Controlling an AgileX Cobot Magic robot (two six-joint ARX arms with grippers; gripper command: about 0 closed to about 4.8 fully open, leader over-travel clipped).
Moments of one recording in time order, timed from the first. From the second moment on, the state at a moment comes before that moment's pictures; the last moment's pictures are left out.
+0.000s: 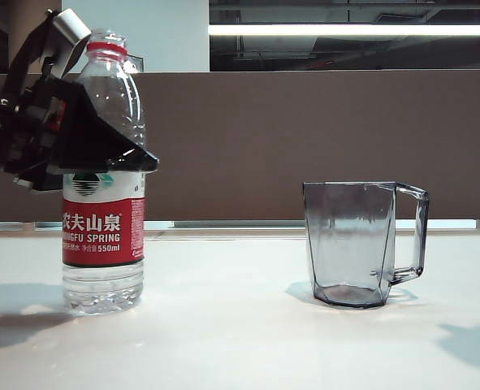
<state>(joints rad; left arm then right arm) -0.35 1.26 0.33 0.66 0.63 0.08 0.79 0.33 0.52 -0.55 0.26 0.10</state>
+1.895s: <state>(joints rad) -0.69 1.52 0.87 0.21 0.03 0.24 0.79 0.33 0.52 -0.57 0.20 0.10</state>
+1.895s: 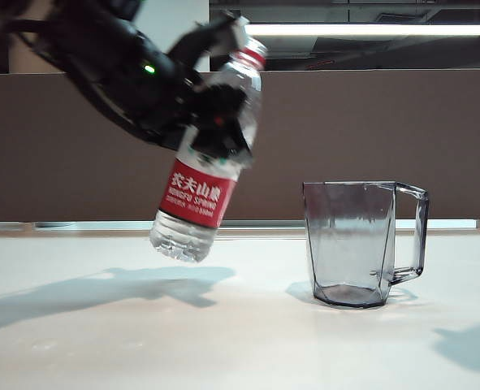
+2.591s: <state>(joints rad) -0.85 1.65 0.92 0.21 -0.27 0.61 0.79 0.33 0.52 -0.57 0.20 0.10</state>
